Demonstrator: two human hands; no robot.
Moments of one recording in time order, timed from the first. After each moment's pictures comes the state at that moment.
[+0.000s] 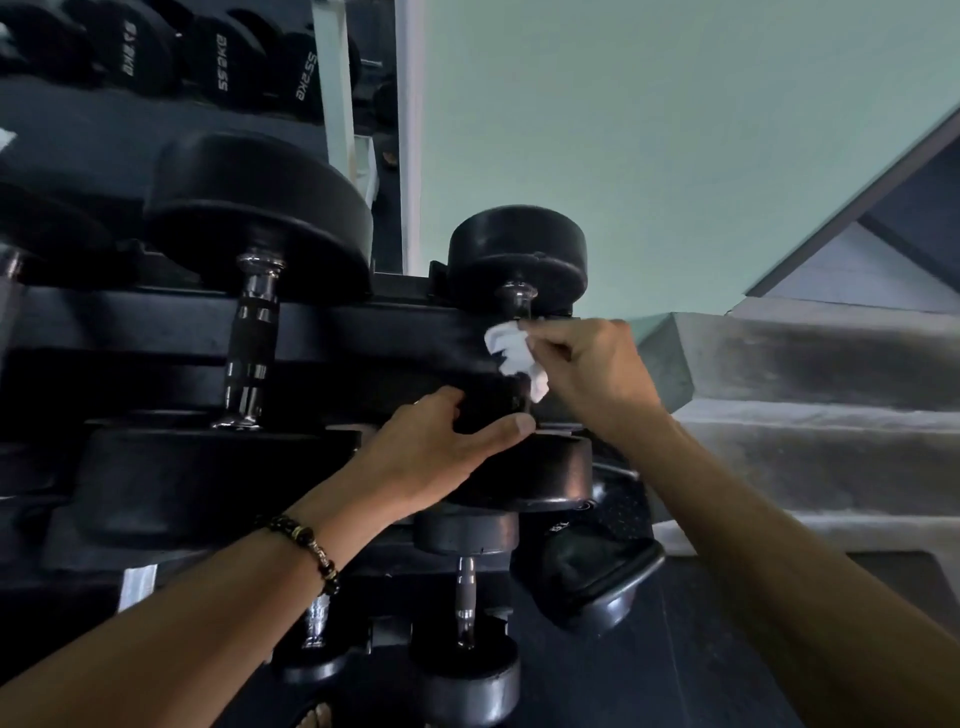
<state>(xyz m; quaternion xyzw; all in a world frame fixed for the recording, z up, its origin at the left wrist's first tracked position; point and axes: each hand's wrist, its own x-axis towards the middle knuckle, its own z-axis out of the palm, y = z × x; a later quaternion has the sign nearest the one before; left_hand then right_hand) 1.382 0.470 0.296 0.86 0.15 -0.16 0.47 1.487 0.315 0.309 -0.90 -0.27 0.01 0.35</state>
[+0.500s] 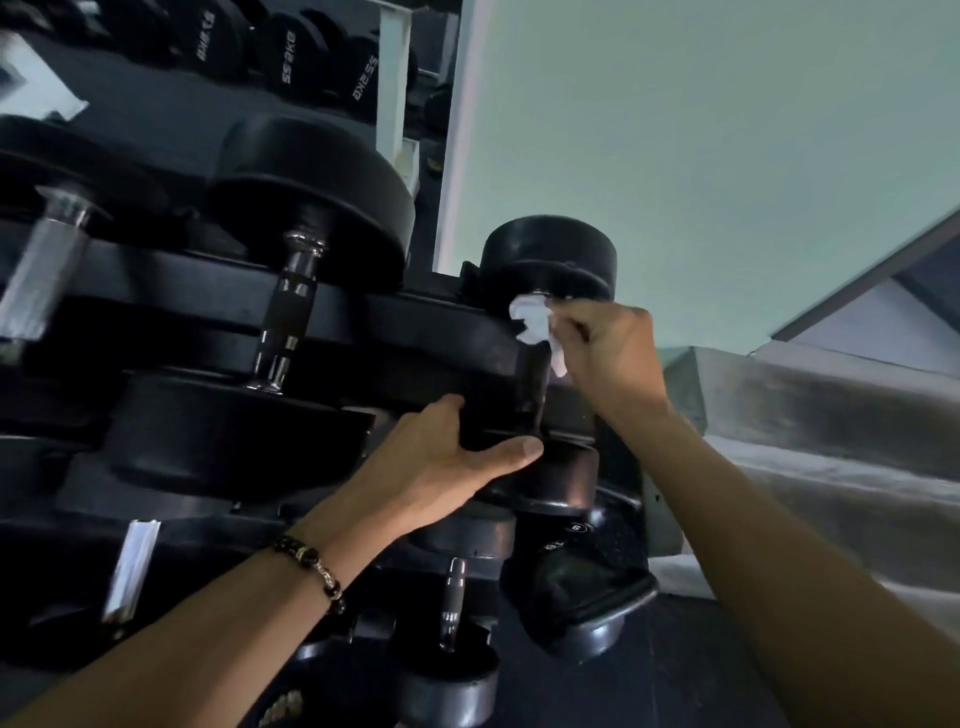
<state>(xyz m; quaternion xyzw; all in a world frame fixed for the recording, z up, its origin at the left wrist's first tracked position) 1.361 0.462 0.298 0.86 0.19 -0.13 0.45 1.513 0.327 0.306 -0.90 -0.31 -0.06 0.30</state>
